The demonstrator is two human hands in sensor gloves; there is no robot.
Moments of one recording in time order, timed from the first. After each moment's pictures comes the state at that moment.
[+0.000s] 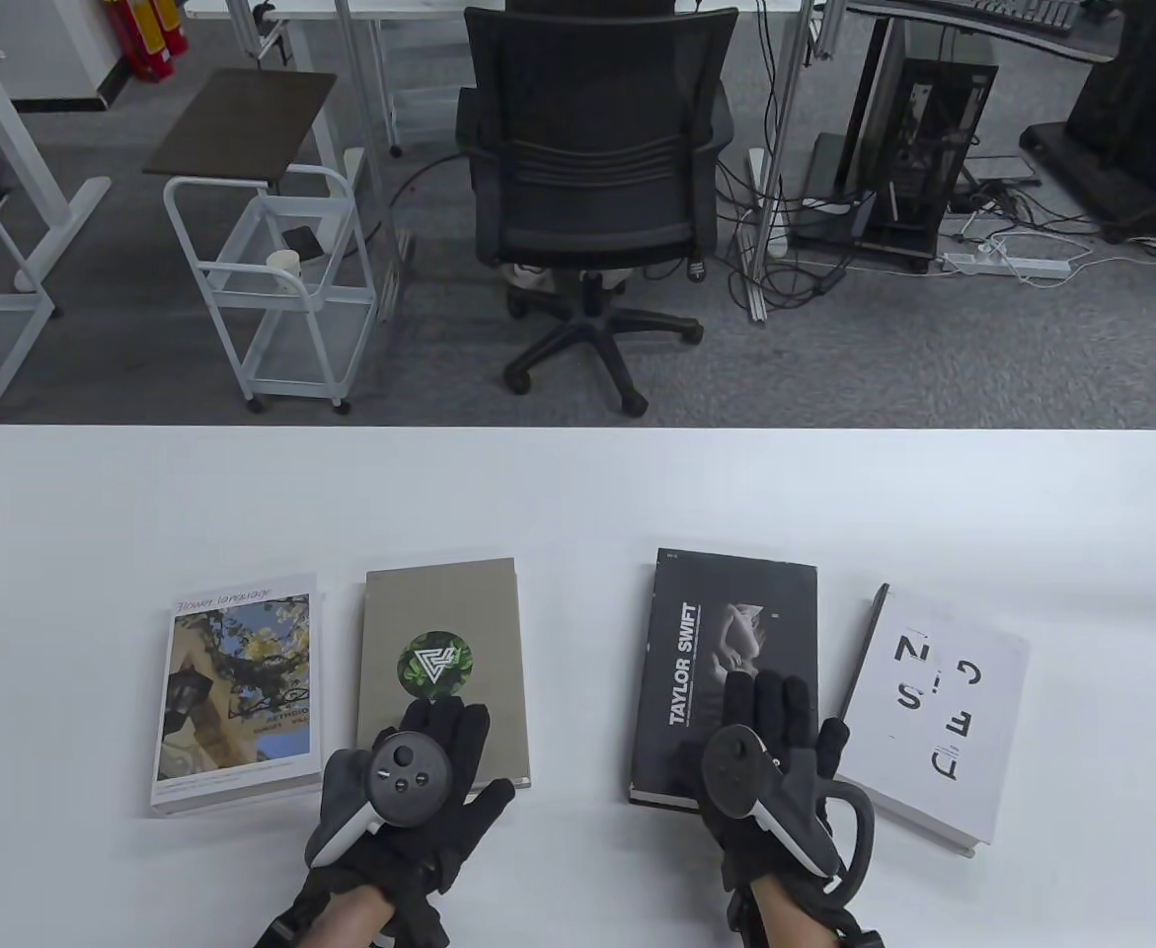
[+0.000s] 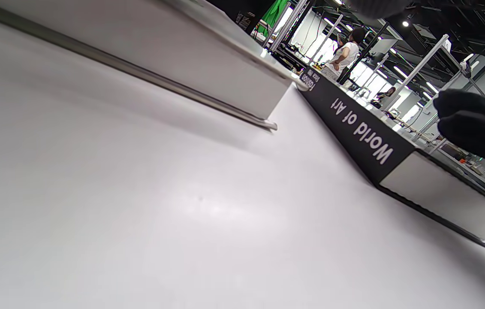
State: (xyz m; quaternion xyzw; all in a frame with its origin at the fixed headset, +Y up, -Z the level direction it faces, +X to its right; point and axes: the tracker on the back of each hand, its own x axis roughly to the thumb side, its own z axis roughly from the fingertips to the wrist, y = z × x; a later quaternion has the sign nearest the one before) left_hand -0.188 -0.767 -0.276 -0.15 -0.14 0.24 0.95; right_hand 0.130 -0.747 -0.269 -0.07 0.06 0.99 0.07
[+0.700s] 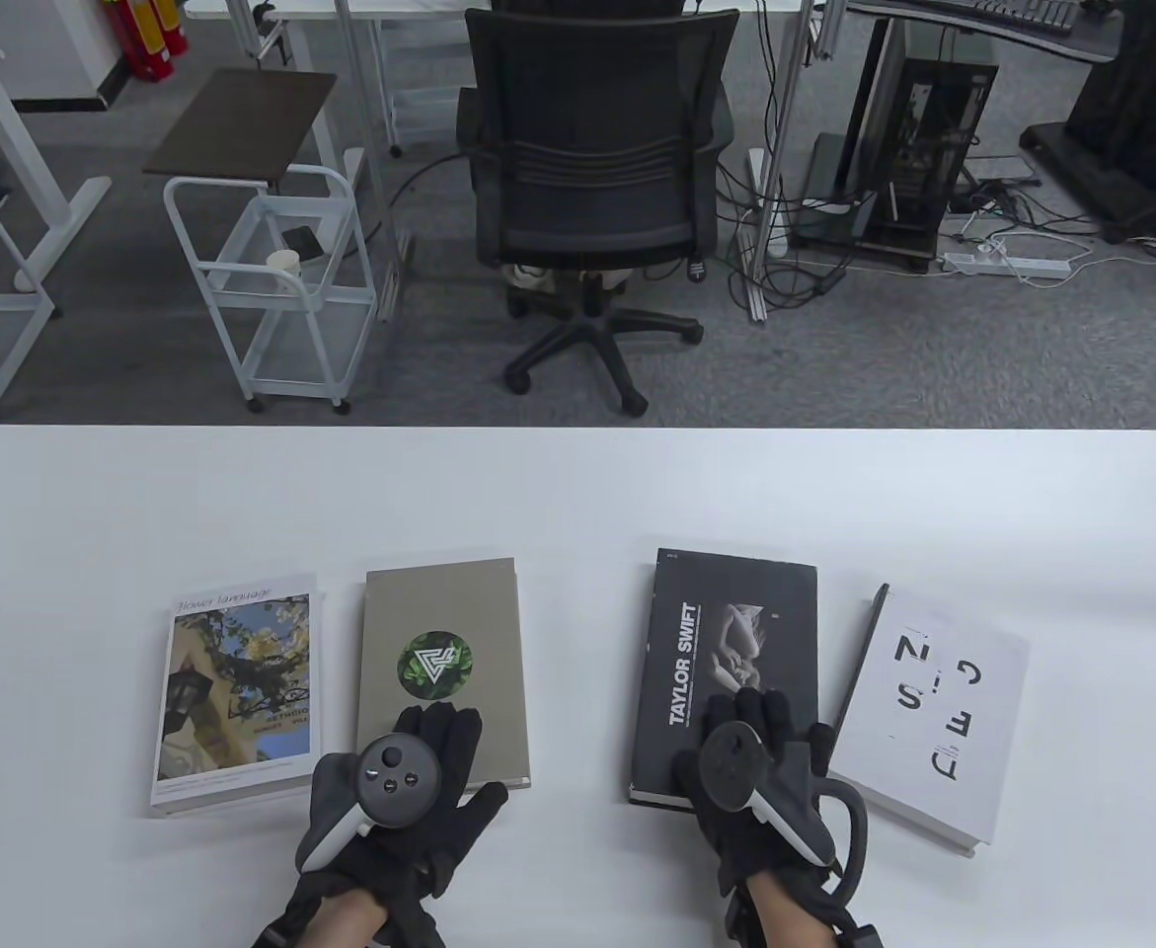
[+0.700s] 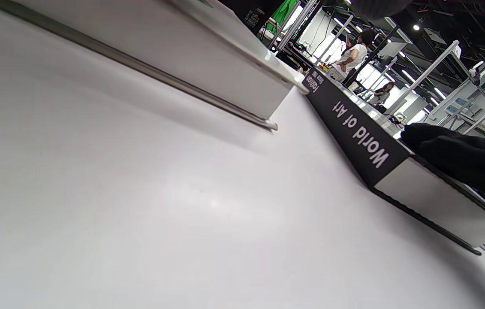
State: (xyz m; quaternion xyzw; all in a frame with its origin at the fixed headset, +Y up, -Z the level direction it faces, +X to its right) left_hand -0.195 -0.767 -0.273 -0.16 -0.12 0.26 0.94; right_hand 0.126 -0.762 -0.274 -0.05 0.11 0.99 0.08
